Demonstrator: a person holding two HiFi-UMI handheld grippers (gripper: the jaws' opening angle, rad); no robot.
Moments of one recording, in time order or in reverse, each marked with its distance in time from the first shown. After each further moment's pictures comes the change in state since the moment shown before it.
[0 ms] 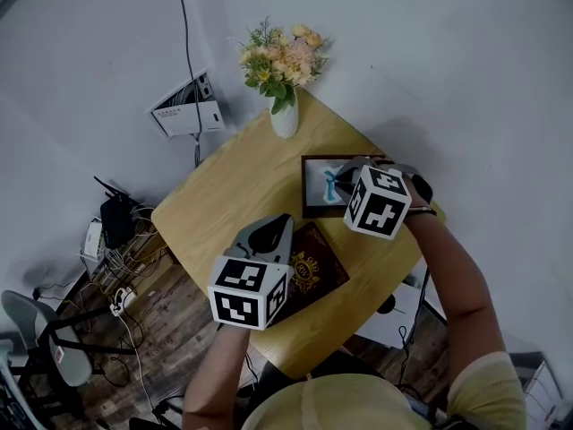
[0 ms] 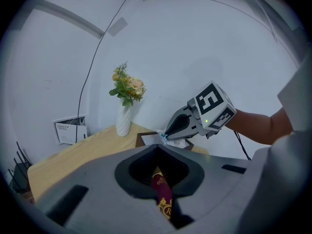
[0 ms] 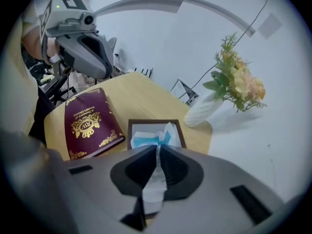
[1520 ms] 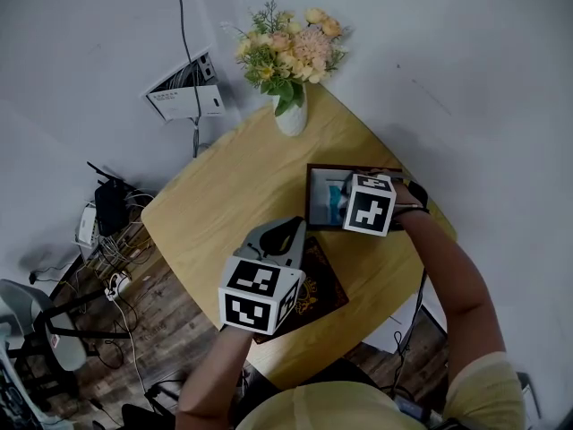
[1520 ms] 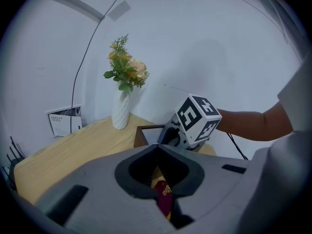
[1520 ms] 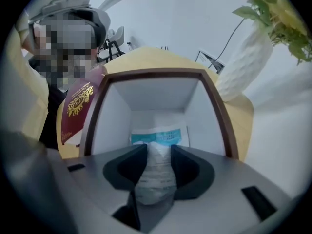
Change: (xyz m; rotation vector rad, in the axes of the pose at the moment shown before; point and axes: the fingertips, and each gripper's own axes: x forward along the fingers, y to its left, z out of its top) left arm 0.061 0.012 -0.014 -0.035 0.091 -0.011; right arm 0.093 0.017 -0.045 -0.026 0.135 0.324
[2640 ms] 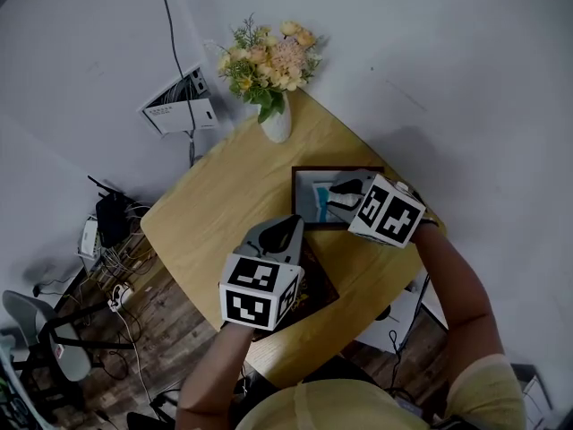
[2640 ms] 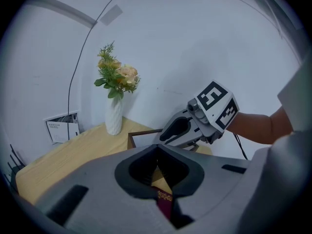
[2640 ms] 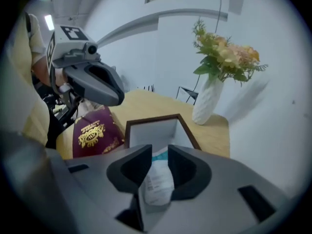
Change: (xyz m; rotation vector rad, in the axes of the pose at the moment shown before) left arm 0.002 -0.024 0.016 0.048 -0.018 -0.002; right arm -0.077 0.002 0.019 0.178 -0.385 -0.131
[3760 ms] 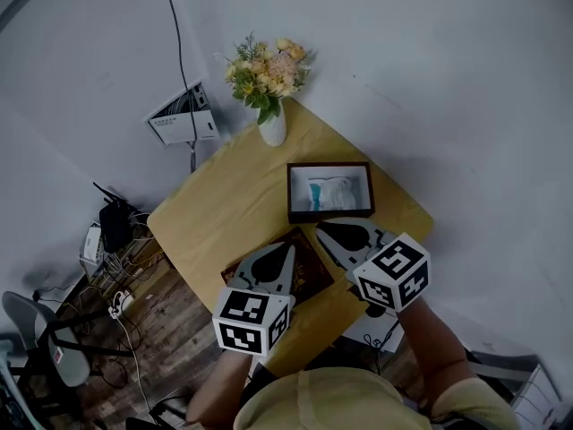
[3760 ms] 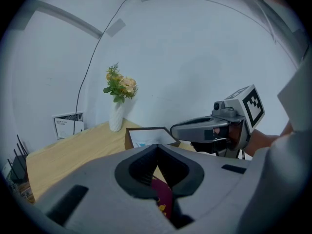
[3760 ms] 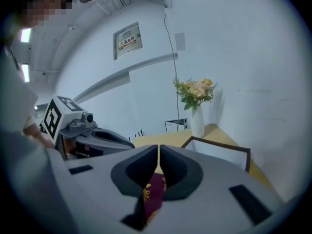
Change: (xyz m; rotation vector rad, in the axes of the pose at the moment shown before) left arm -0.077 -0.041 -0.025 -0.031 -0.071 0.007; right arm -0.087 0.092 0.049 0.523 -0.502 -0.162
